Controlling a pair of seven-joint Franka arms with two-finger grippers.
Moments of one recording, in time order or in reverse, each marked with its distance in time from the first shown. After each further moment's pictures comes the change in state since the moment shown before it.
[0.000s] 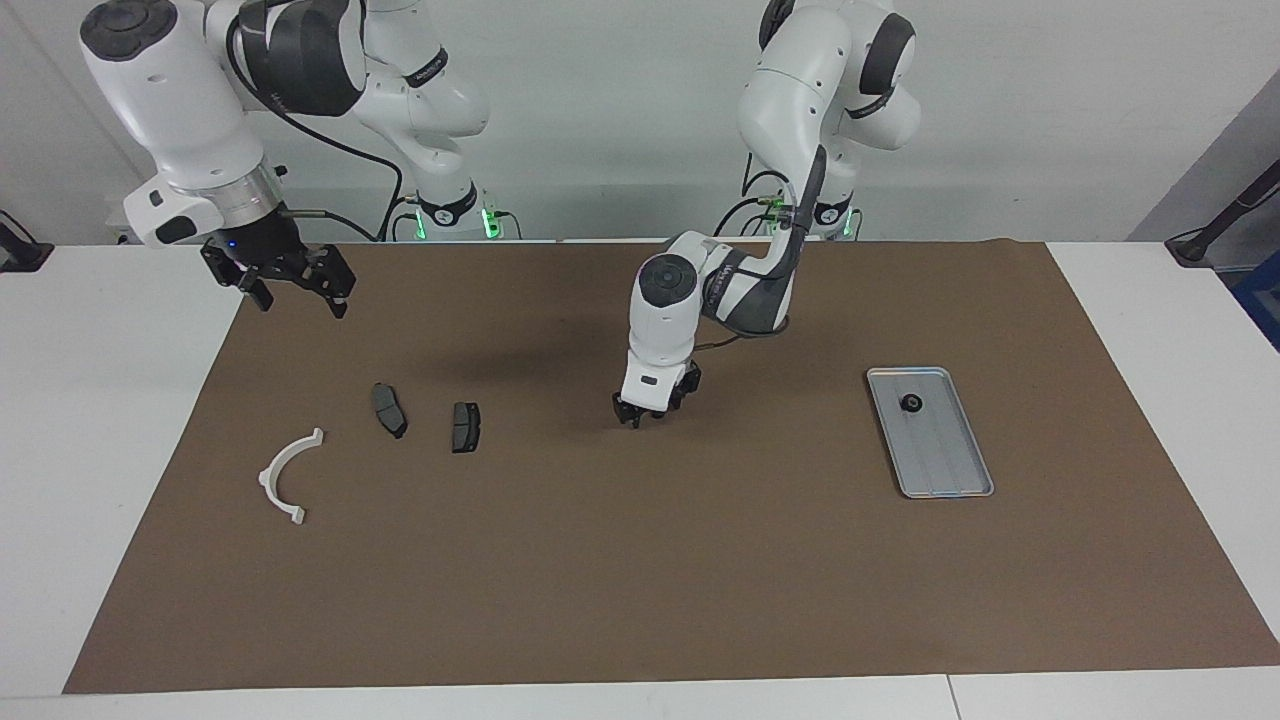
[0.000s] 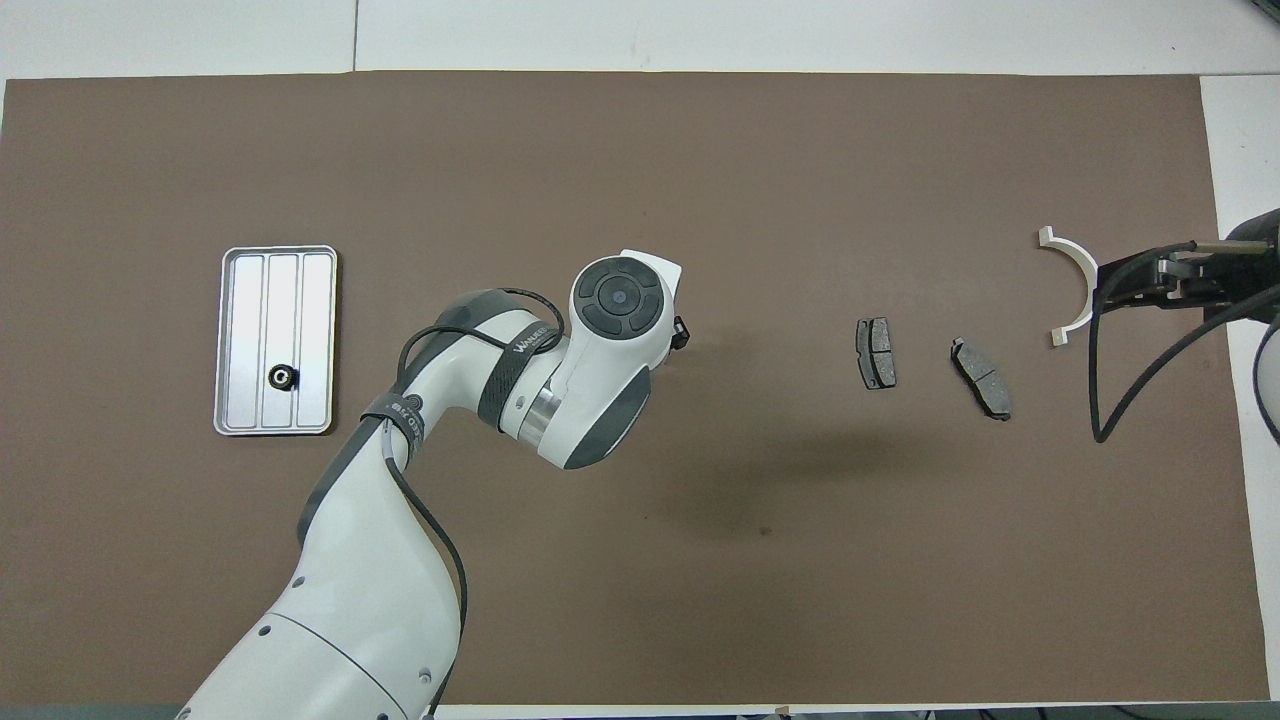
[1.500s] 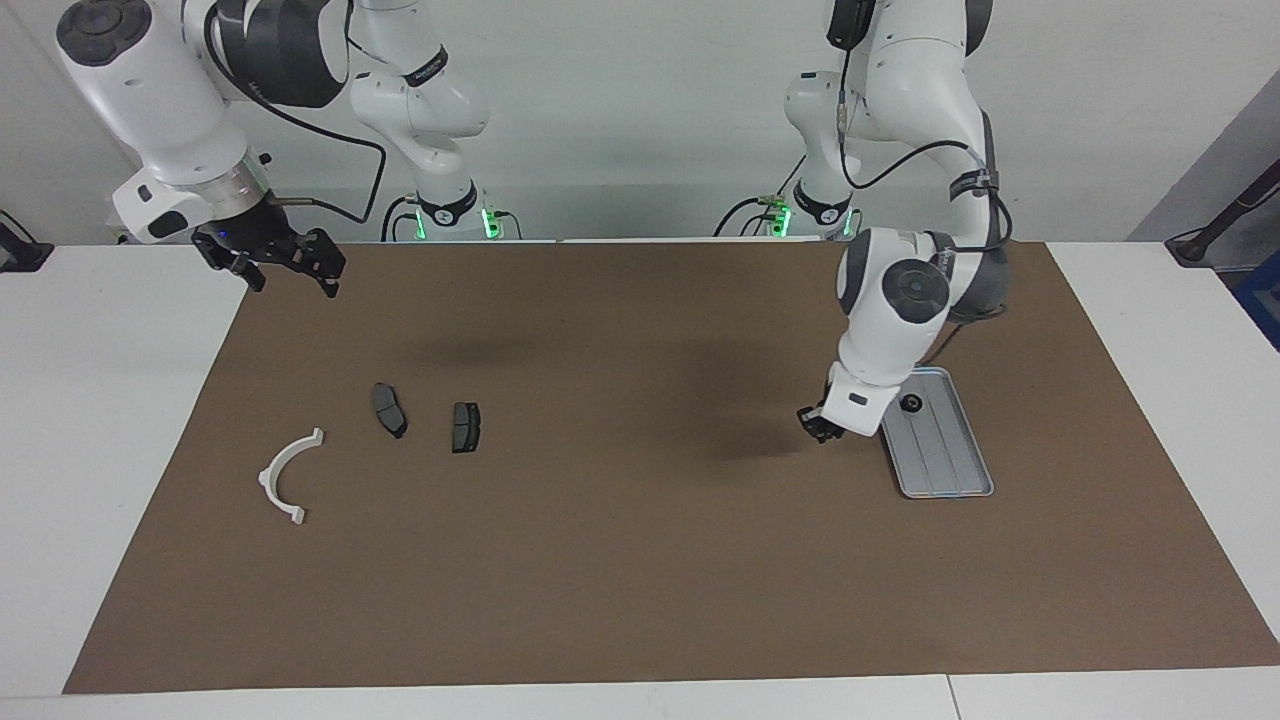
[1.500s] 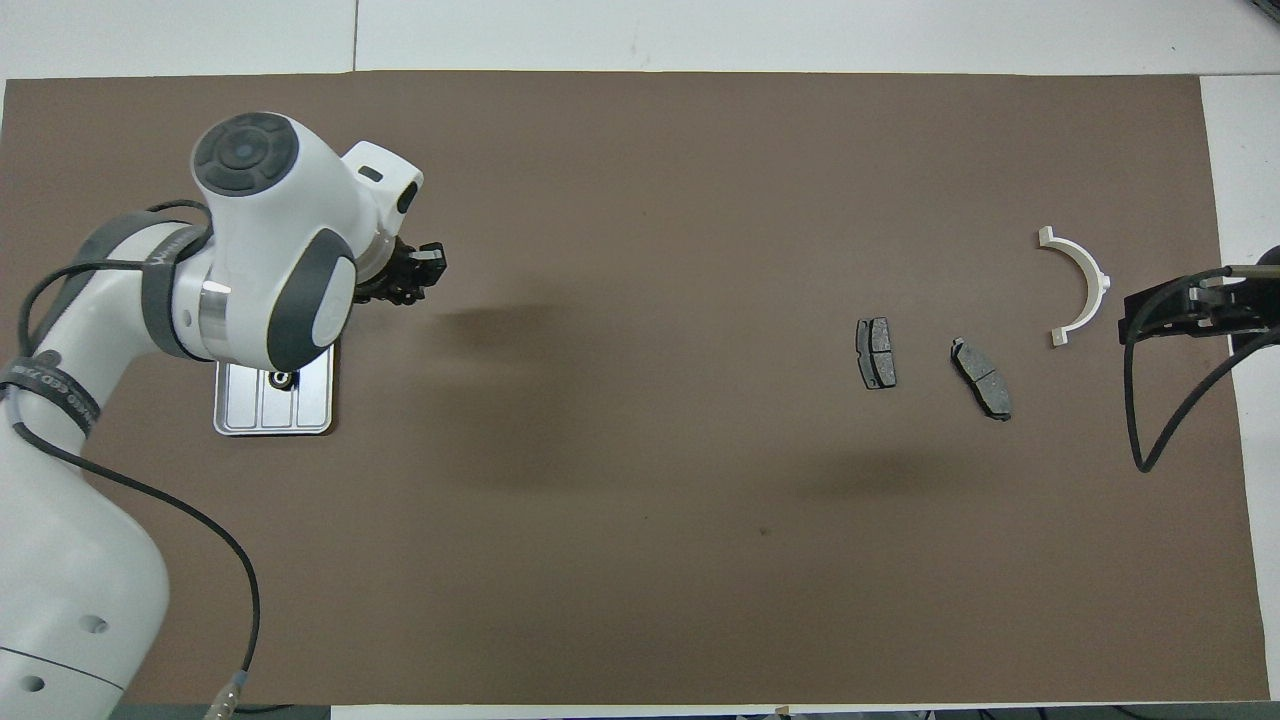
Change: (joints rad) left arm 0.428 -0.167 0.029 -0.062 0.035 -0.138 0.671; right arm -0.036 -0.013 -0.005 0.000 -0.001 -0.058 -0.069
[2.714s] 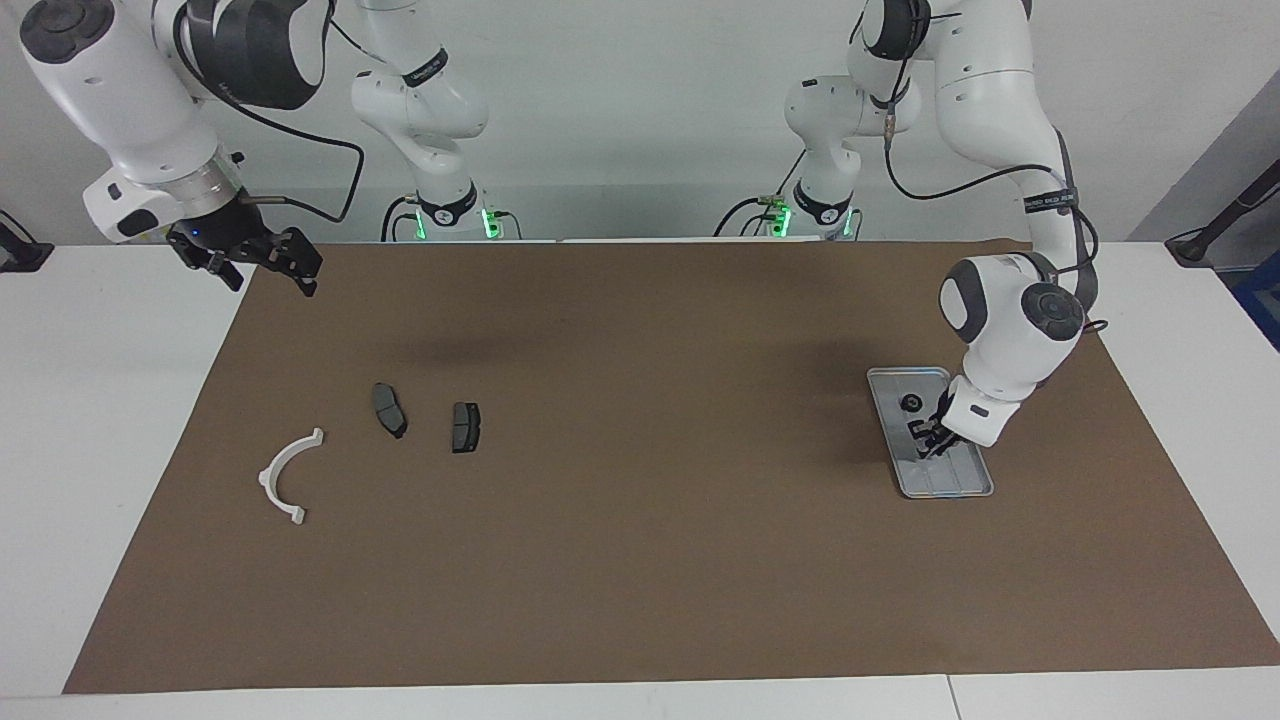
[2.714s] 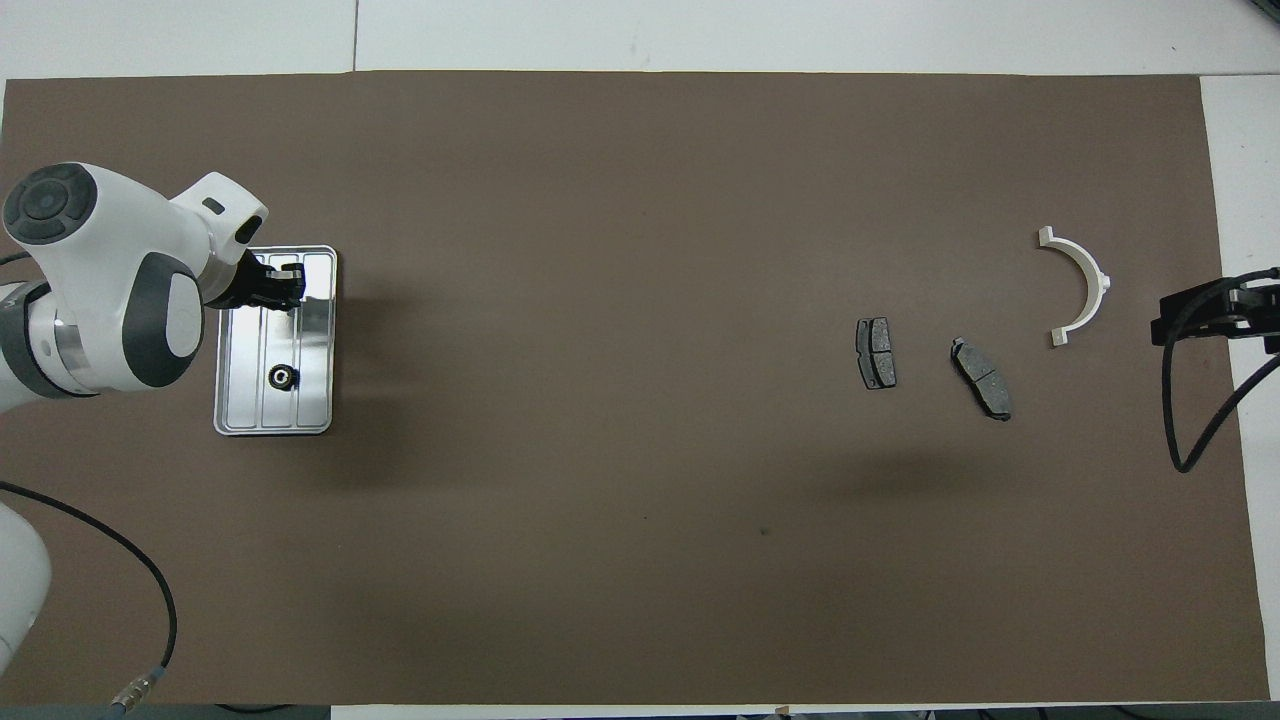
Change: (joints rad) left arm 0.218 -0.001 -0.003 -0.161 0.000 0.219 0.285; right arm -0.043 0.000 -0.001 0.000 0.000 0.005 -0.042
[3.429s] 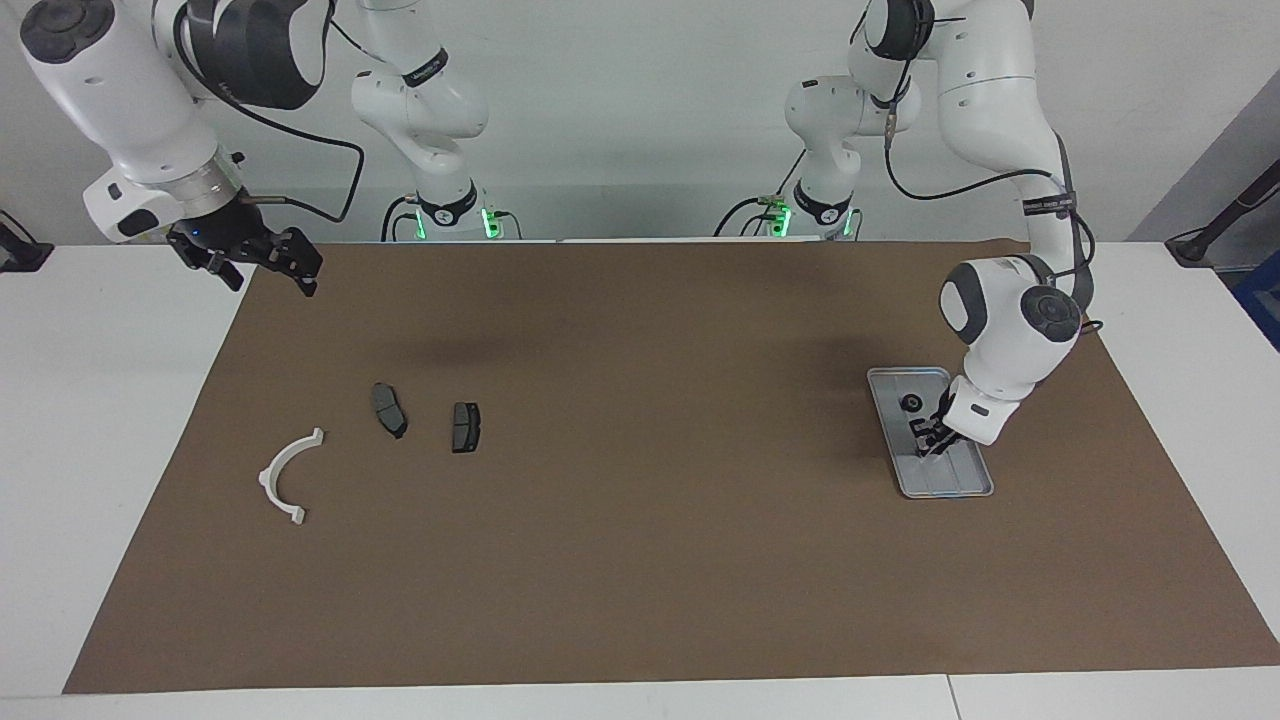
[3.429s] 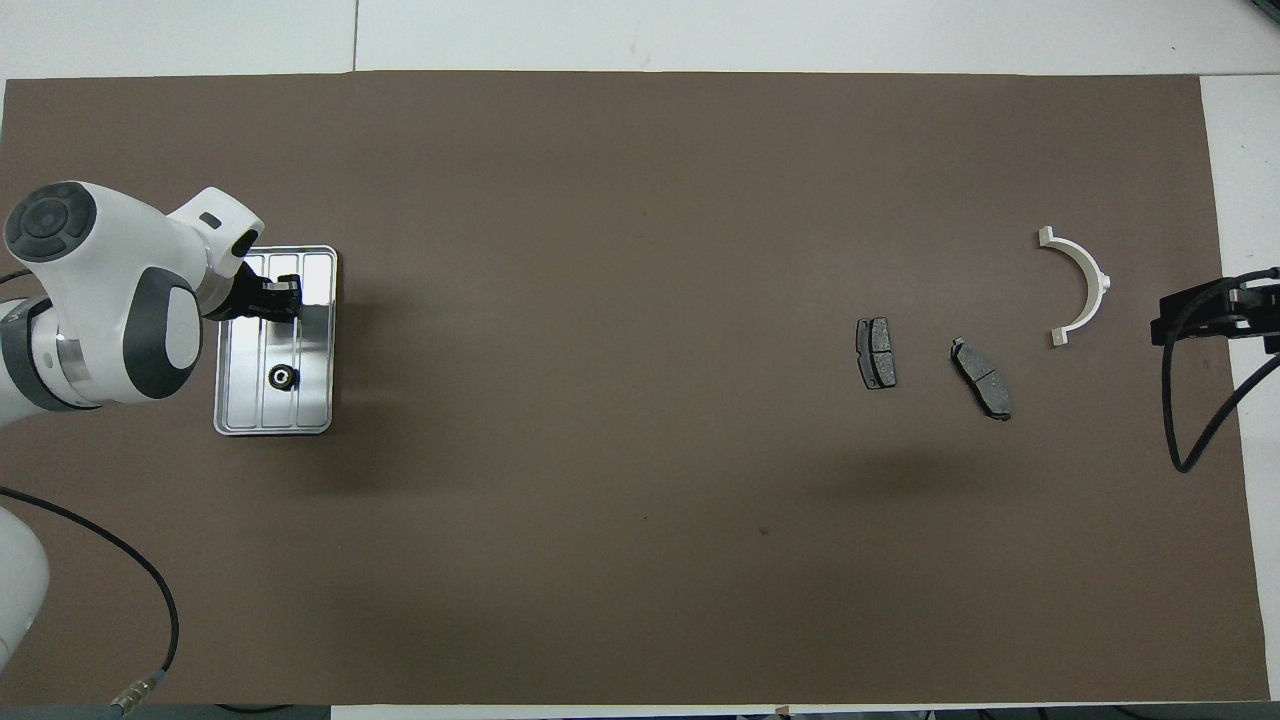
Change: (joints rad) left arm 0.017 -0.002 -0.002 -0.038 0.000 0.040 0.025; right arm 0.000 0.000 0.000 0.000 0.000 0.000 0.000
